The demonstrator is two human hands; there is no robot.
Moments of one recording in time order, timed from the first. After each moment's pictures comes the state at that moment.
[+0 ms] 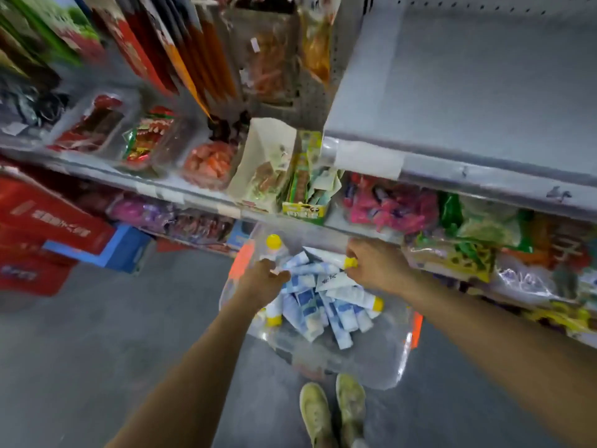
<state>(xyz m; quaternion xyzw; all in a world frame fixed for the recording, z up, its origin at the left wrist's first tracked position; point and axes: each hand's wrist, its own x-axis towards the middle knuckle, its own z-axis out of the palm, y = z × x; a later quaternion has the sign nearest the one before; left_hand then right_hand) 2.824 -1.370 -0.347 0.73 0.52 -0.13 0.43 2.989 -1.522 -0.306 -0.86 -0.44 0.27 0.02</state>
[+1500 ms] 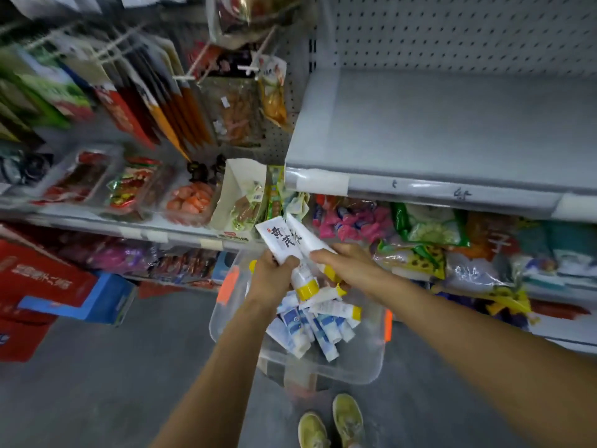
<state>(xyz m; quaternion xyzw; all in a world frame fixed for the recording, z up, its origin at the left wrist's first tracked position) 2.850 -1.438 -0.235 0.62 0.43 0.07 0.65 2.955 -1.551 -0.230 -0.76 -0.16 0.43 0.46</state>
